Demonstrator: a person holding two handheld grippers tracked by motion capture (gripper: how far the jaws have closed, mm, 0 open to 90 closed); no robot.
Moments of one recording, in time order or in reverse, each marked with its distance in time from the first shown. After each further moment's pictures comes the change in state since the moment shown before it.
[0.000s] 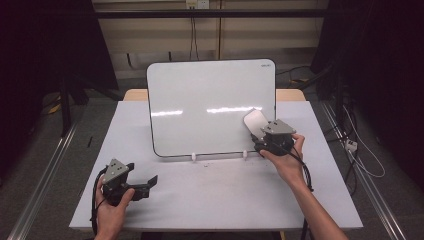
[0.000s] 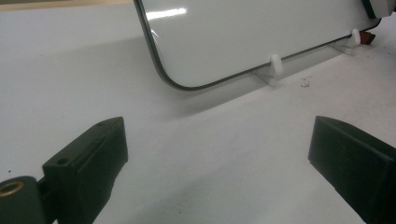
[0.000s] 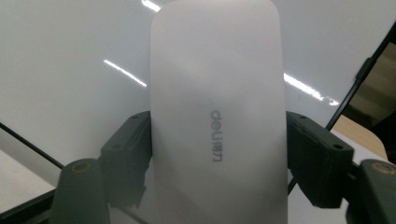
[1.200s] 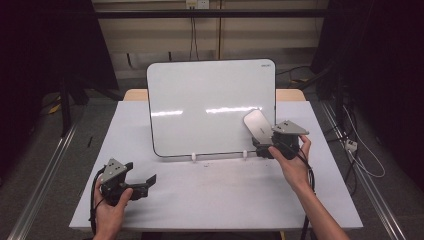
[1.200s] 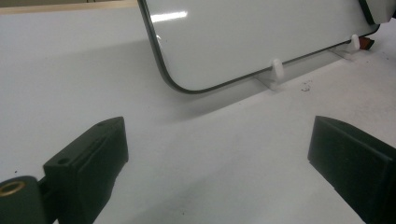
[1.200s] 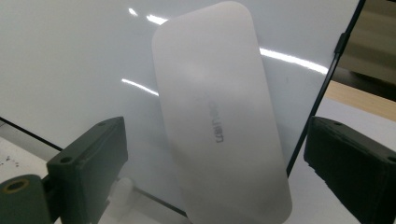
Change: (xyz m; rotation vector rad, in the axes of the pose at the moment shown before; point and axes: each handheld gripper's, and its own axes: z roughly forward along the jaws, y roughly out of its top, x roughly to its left) left arm 0.002 0.001 -0.002 -0.010 0.002 -0.007; right arm -0.004 -0.002 -0.021 -0.020 0.043 0.181
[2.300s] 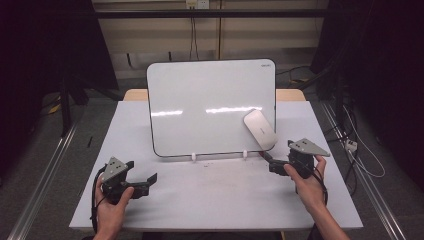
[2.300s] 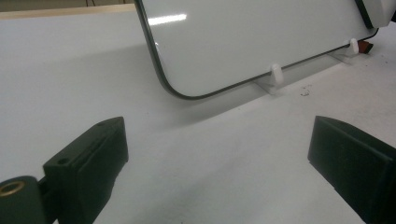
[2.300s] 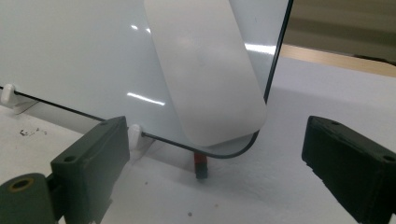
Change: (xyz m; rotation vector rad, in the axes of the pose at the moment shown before) left arm 0.000 0.002 0.002 -0.011 0.000 0.002; right arm -0.007 -0.043 -0.041 -0.037 0.003 0.114
